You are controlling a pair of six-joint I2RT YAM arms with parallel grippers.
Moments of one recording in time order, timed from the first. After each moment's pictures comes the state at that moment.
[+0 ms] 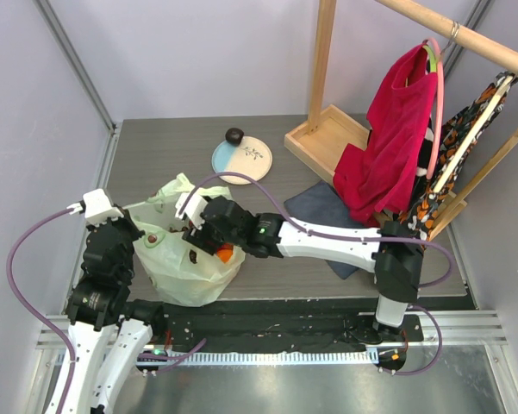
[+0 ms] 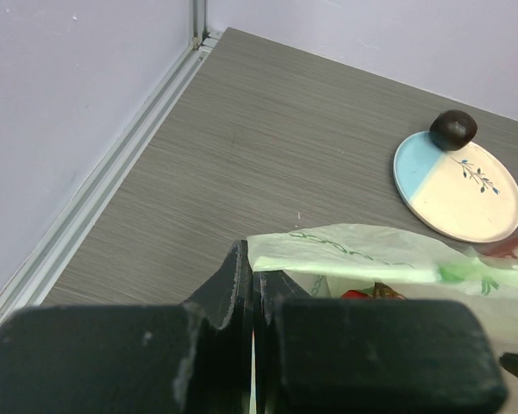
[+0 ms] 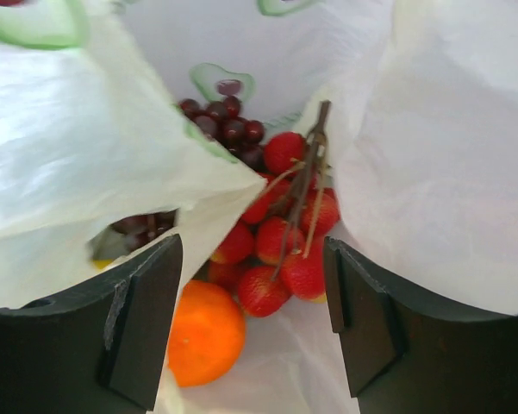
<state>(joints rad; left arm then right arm) -0.23 0.41 0.73 -0.49 -0.52 -0.23 1.20 1.79 1.46 -0.19 0.18 -0.16</state>
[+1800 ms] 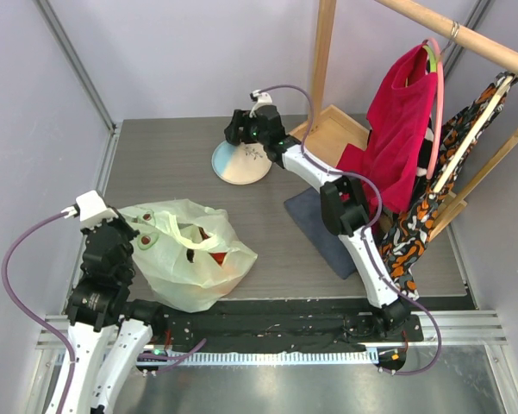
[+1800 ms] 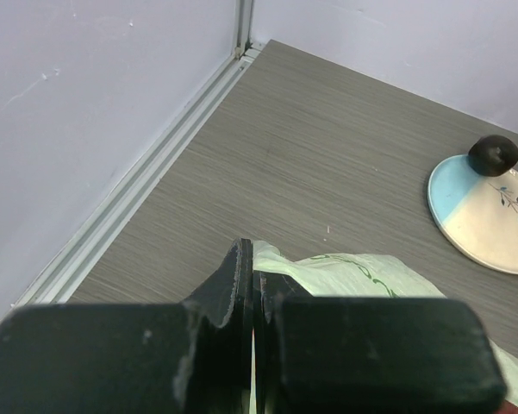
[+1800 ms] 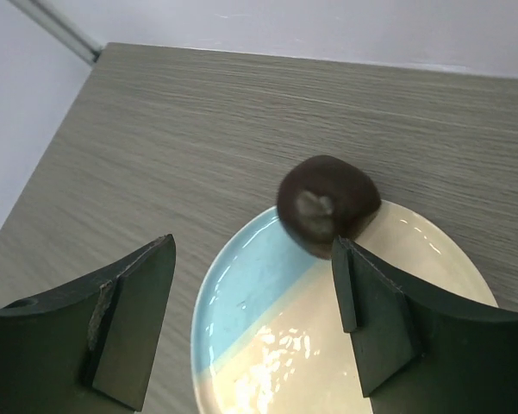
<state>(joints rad) -0.23 0.40 0.73 -0.49 -0.64 -0.23 0.55 2.51 2.21 0.06 -0.10 0.40</state>
